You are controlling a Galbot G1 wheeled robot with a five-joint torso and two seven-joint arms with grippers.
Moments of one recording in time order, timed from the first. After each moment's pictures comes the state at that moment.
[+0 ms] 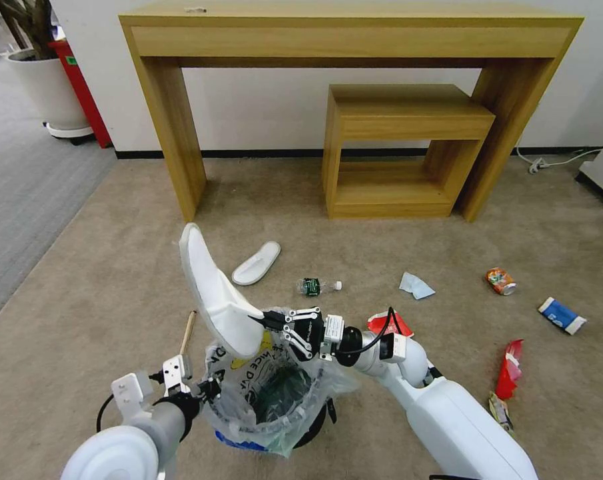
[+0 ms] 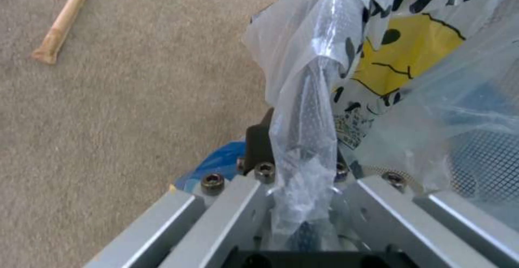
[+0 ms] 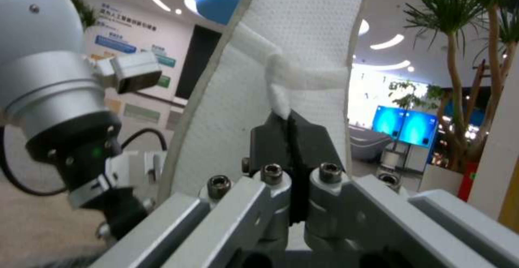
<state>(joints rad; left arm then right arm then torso) 1.60 -1.24 -0.54 -2.39 -1.23 0.74 -0.72 -0.94 1.16 0.01 1.65 0.57 0.52 -0.98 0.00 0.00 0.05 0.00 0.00</state>
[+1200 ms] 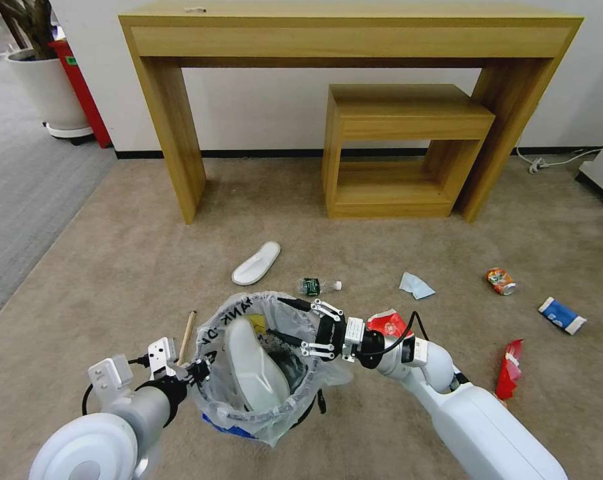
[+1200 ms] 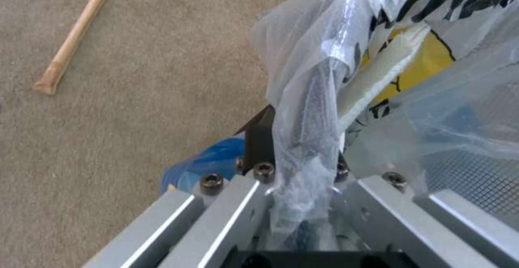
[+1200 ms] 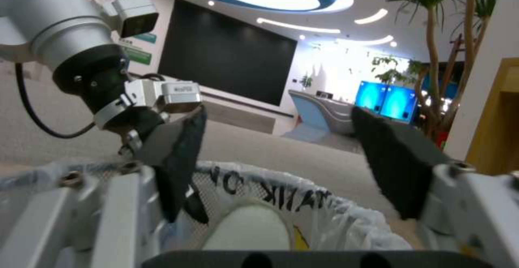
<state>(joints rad) 1.57 -1.22 -0.61 -2.43 -1.32 0.74 -0.74 -0.99 1.07 0.06 1.68 0.57 0.51 -0.93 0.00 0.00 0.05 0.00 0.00</state>
